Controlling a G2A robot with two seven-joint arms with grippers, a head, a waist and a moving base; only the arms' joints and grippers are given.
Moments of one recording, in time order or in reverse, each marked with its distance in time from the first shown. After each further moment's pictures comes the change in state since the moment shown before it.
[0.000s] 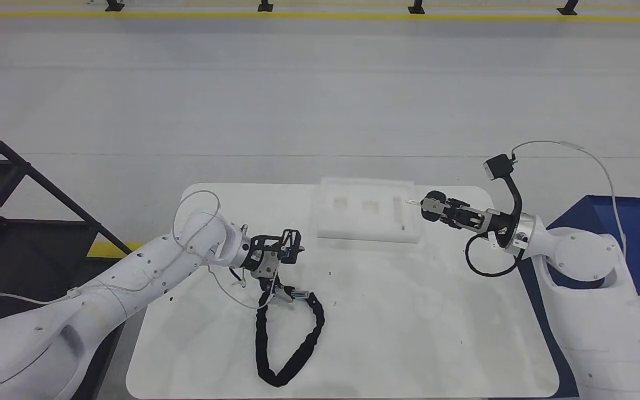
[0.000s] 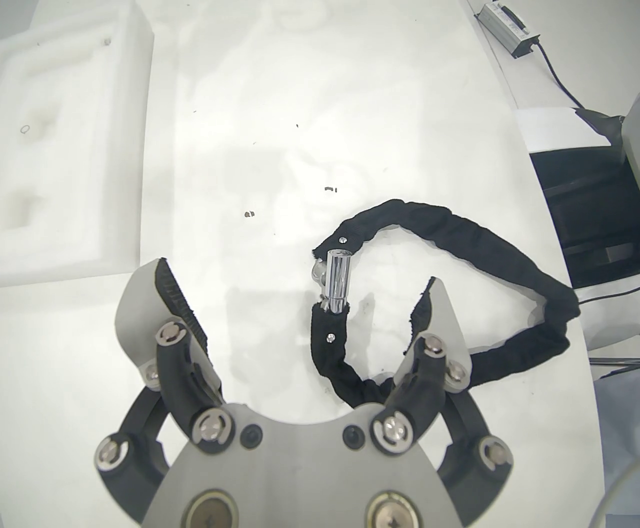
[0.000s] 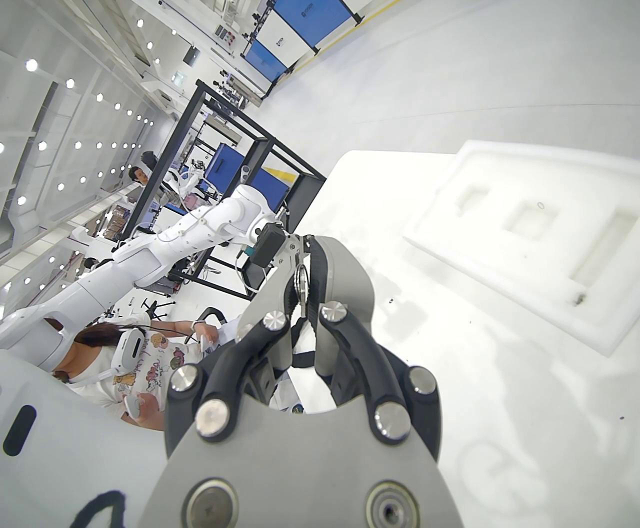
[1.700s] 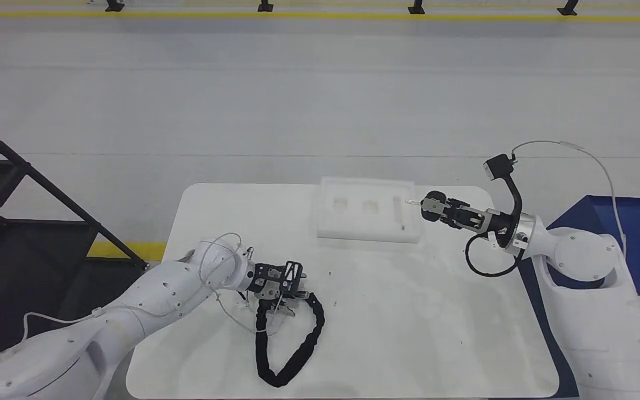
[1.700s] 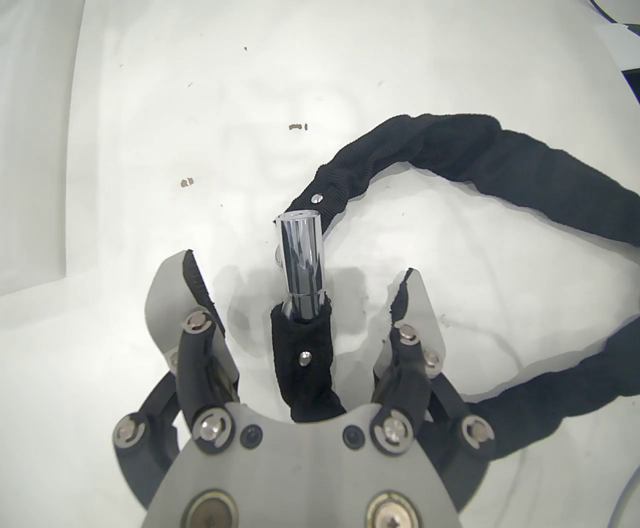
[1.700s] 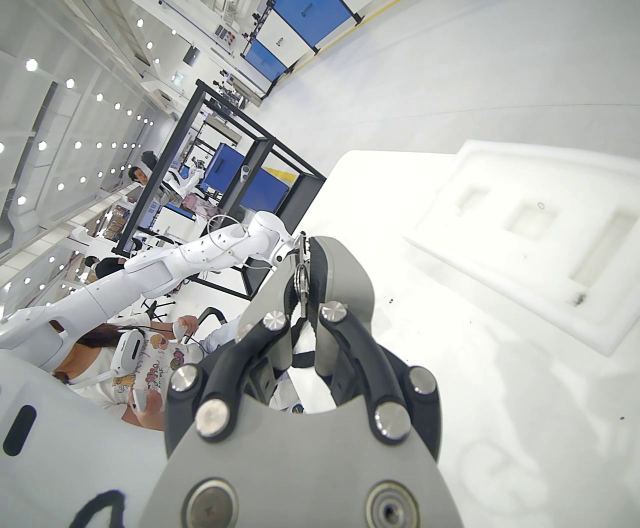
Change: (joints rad) left arm 0.150 -0.073 -0.042 0.126 0.442 0.168 0.292; right arm 0.000 0.000 0.000 0.000 0.000 0.000 0.000
